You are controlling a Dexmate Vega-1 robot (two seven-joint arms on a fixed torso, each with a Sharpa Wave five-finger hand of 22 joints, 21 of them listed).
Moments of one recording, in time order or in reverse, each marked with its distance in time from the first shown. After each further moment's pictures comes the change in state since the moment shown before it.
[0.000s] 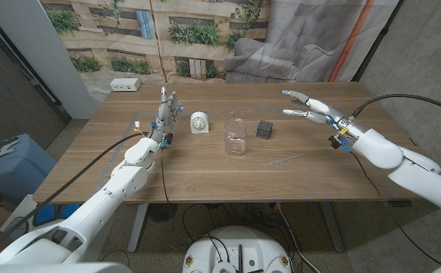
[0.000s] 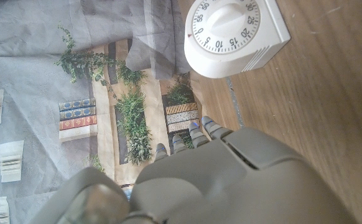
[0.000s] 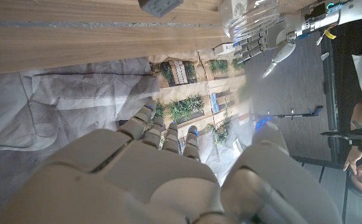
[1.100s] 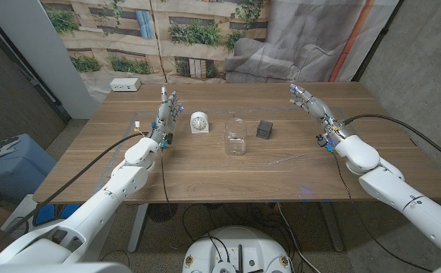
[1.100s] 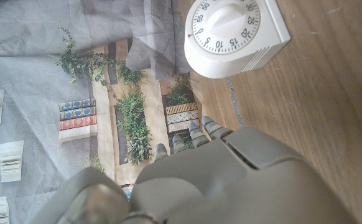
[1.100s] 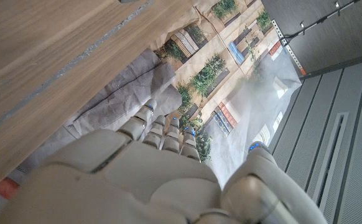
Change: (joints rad) left arm 0.000 -0.001 0.000 -0.001 0.000 0.000 0.001; left_hand 0.000 0.000 0.000 0.000 0.000 -0.004 0.004 0.000 0.000 0.000 0.000 0.000 0.000 0.000 0.000 0.000 0.000 0.000 0.000 0.000 0.000; right arm 0.097 0.214 -0.093 0.179 0.337 0.006 0.037; right_hand -0.200 0.026 -0.076 0.169 0.028 -0.001 0.037 -0.016 -0.014 0.077 0.001 0.000 -0.008 0.052 -0.052 0.004 0.039 0.040 -0.029 0.000 0.000
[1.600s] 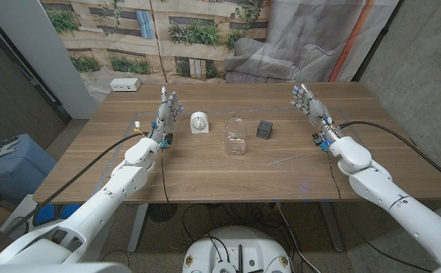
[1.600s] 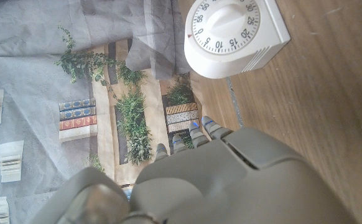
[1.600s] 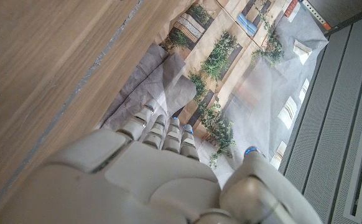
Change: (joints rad) left arm 0.000 0.000 0.000 0.000 0.000 0.000 0.000; left_hand 0.000 0.000 0.000 0.000 0.000 0.000 0.000 0.000 0.000 0.000 0.000 0.000 0.000 0.000 0.000 0.000 0.000 0.000 0.000 0.000 0.000; right arm 0.024 0.084 -0.010 0.048 0.152 -0.052 0.006; right_hand -0.039 0.020 -0.014 0.041 0.000 0.009 0.038 0.000 0.000 0.015 -0.007 0.000 0.005 0.006 -0.006 0.000 0.024 0.004 -0.004 0.000 0.000
